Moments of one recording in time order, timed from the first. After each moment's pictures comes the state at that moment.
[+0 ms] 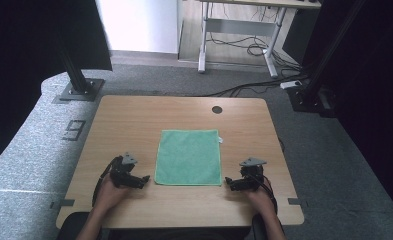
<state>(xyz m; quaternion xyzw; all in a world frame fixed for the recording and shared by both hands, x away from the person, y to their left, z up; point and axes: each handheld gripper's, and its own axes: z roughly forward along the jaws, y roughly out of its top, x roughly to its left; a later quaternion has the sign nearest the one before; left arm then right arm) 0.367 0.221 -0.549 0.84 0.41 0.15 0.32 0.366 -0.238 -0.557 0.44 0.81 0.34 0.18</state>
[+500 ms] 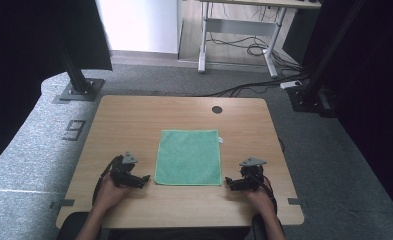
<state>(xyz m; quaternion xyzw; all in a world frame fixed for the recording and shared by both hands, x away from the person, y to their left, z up) 0.370 0.220 -0.549 0.84 0.40 0.15 0.32 0.365 -0.238 -0.557 0.44 0.81 0.34 0.18</state>
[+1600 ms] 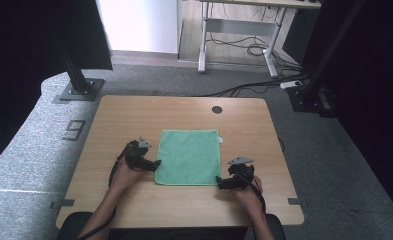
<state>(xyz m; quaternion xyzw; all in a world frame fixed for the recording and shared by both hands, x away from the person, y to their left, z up) 0.428 0.184 -0.546 0.84 0.40 0.17 0.31 0.365 -0.197 -0.551 0.46 0.81 0.31 0.19</state>
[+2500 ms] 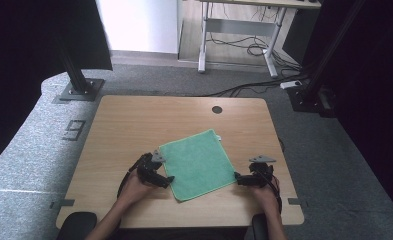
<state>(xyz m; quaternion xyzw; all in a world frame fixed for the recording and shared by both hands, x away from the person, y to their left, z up) 0.383 0.138 -0.543 0.88 0.34 0.13 0.32 0.373 -0.264 -0.557 0.51 0.77 0.33 0.21</state>
